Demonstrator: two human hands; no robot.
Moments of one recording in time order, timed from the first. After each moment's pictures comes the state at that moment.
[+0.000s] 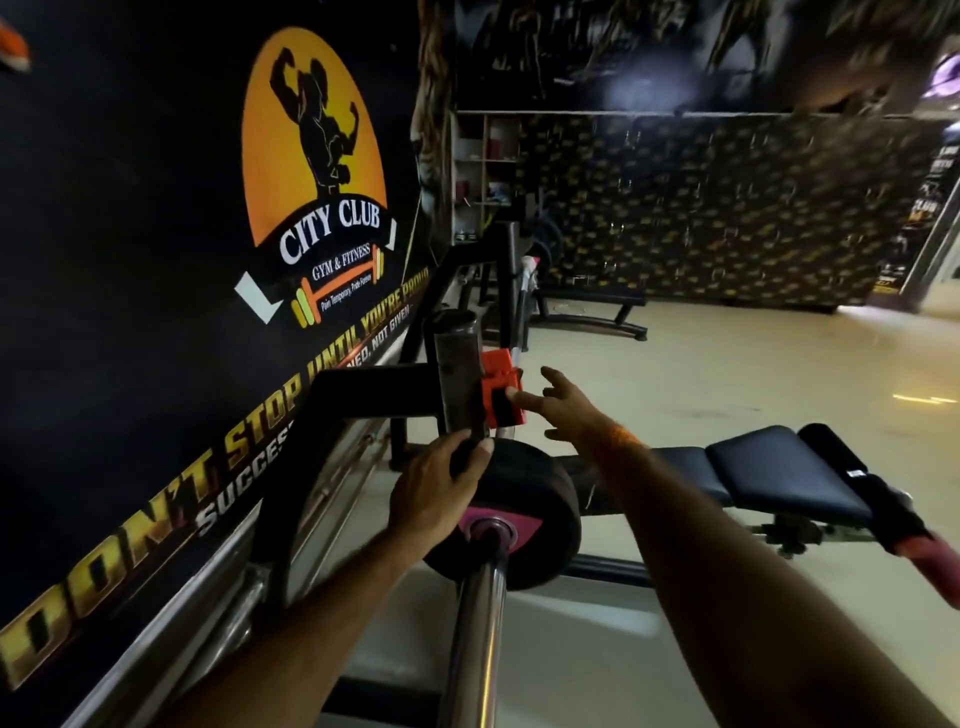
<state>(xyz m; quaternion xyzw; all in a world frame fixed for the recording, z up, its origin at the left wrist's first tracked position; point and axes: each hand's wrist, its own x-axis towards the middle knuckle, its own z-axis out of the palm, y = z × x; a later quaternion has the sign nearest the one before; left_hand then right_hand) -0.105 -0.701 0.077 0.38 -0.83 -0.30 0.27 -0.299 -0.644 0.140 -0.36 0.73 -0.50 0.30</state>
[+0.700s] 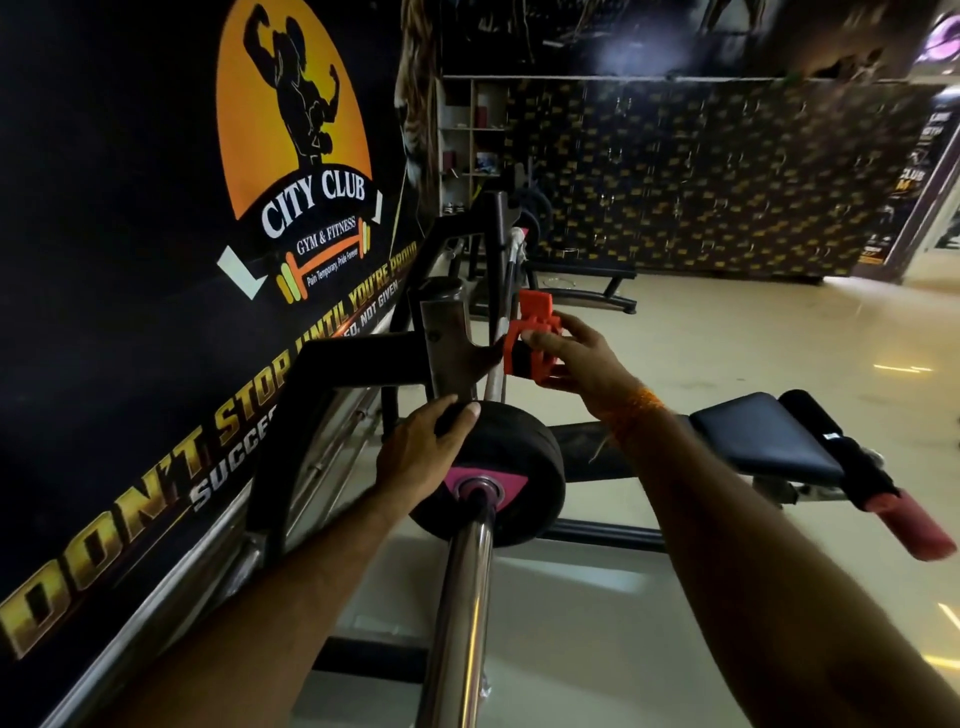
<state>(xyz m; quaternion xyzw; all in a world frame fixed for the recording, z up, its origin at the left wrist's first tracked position) -0.101 -0.703 0.077 0.39 -0.83 -0.32 0.25 -0.308 -0.608 0.155 -0.36 0.64 -0.61 0.29</state>
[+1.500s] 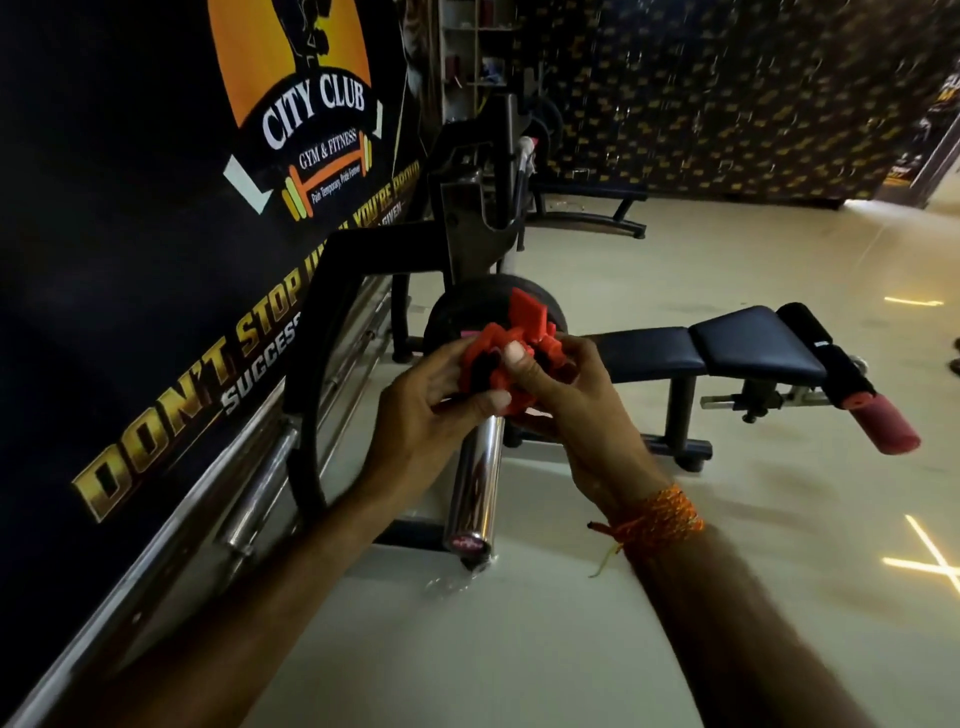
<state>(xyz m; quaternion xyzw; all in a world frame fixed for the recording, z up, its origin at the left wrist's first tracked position) 0.049 -0.546 0.092 0.16 -0.76 -0.53 0.34 -0.080 -0.439 0.113 -0.29 0.58 -0.69 0.33</state>
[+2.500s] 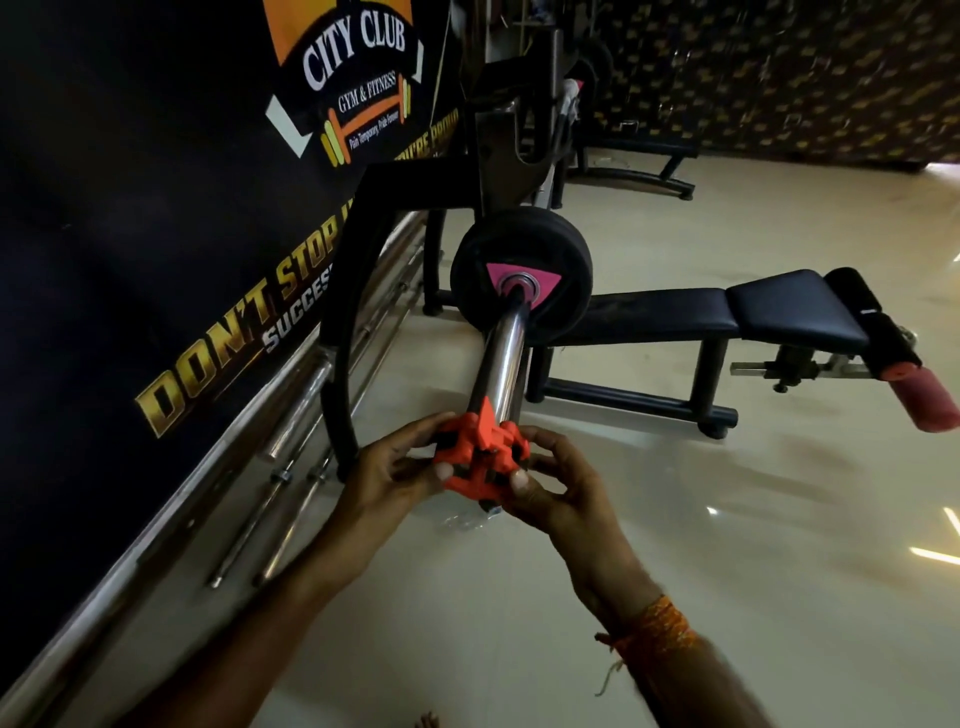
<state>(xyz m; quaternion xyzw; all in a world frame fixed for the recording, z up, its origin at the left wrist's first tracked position) 0.154 -0.481 0.006 0.24 -0.70 -0.62 0.28 -0.007 -0.344 -0.001 -0.30 0.58 -0.64 0.40</state>
